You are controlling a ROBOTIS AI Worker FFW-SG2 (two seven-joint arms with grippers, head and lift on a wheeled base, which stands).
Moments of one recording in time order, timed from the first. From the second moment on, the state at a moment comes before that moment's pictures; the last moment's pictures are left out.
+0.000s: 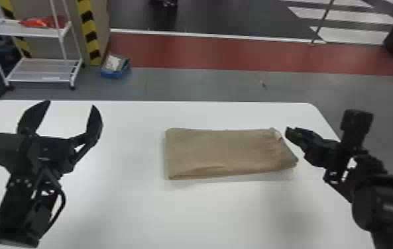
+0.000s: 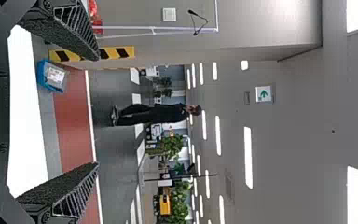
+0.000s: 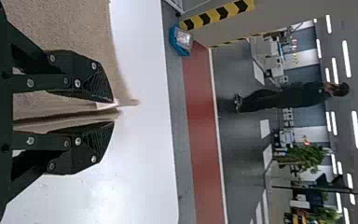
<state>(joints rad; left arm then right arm) 0.18 0.23 -0.12 -1.79 0.10 -0.15 0.12 -0.02 -0.20 -0.28 -1.72 -0.18 0.61 0.30</state>
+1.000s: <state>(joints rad) 0.09 0.19 -0.31 -1.64 0.17 -0.16 0.03 0.23 -0.16 -0.46 -1.79 -0.30 0.27 0.28</state>
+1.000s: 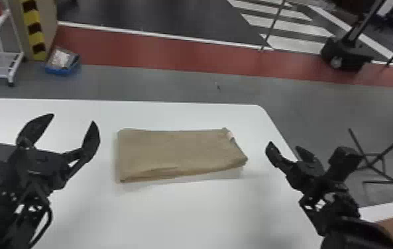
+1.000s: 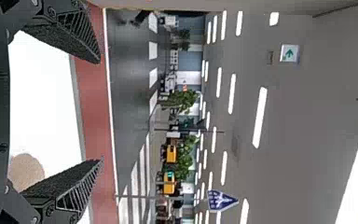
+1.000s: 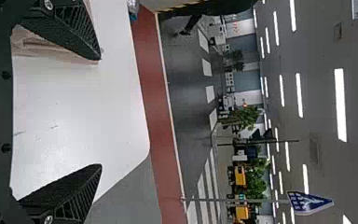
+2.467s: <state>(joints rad) 0.00 0.12 -0.36 -1.48 0.25 0.17 -0.17 0.25 -0.17 -0.47 -1.73 -0.36 0.18 0.30</state>
